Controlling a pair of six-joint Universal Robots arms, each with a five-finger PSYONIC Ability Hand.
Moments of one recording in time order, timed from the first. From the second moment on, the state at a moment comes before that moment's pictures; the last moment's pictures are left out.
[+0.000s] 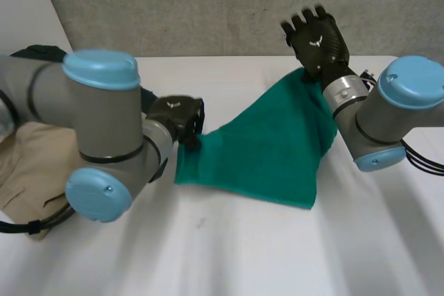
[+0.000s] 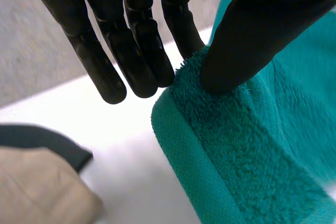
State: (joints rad) left arm 4.10 -2.15 -1.13 2.96 -1.64 3.16; right arm 1.95 -0.90 1.17 -0.57 1.36 2.58; left_hand 1.13 1.20 1.19 1.20 0.98; right_hand 0.25 0.25 0.26 0.26 0.09
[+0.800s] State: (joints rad) left arm 3.97 -1.76 -1.05 3.00 -1.65 3.12; right arm 2.02 -1.07 1.56 -0.14 1.36 3.40; left_hand 1.13 1.20 1.19 1.20 0.98; right_hand 1.10 1.16 1.17 1.18 0.97
